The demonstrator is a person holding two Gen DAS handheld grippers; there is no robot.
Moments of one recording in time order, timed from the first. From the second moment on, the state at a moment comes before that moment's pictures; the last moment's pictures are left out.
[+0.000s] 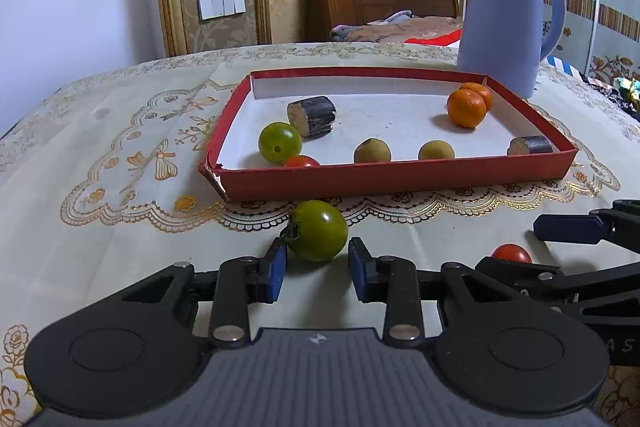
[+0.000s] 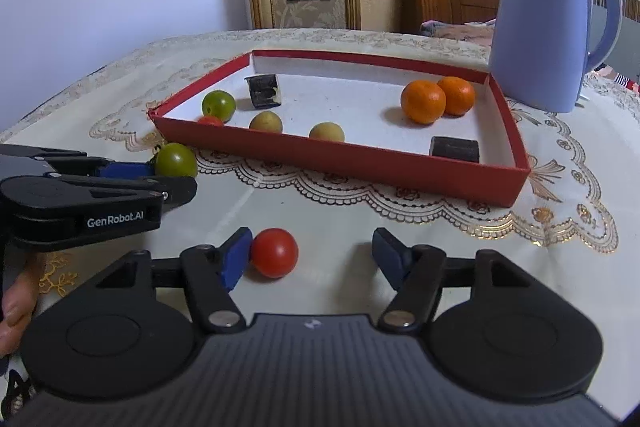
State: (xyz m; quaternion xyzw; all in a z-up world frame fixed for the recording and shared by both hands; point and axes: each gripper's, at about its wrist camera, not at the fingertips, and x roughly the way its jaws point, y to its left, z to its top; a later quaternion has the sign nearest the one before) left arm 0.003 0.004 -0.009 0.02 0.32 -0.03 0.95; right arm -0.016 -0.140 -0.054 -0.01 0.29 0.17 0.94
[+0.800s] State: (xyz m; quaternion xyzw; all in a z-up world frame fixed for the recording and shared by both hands) left arm 0.003 0.001 -0.009 0.03 0.31 -0.03 0.95; right arm -0.020 -0.135 -0.054 -0.03 0.28 0.17 0.94
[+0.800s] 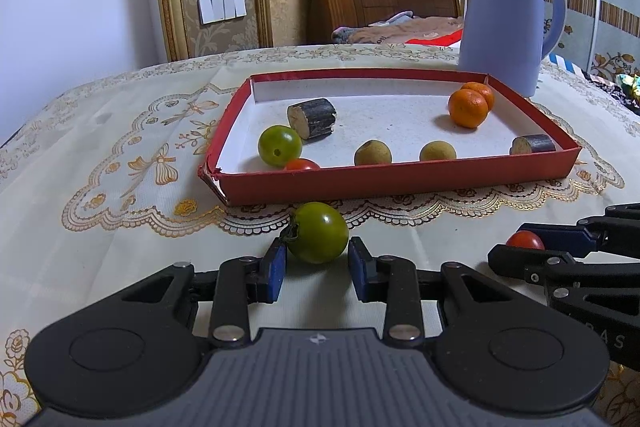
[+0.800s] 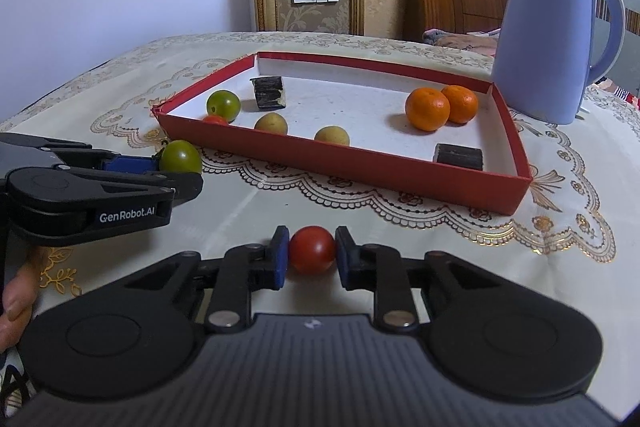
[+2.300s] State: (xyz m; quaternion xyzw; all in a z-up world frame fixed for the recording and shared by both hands) left arm 0.088 -0.026 0.010 0.06 0.28 -0.01 0.96; right arm 0.102 -0.140 -0.041 0.02 0.29 0.08 0.95
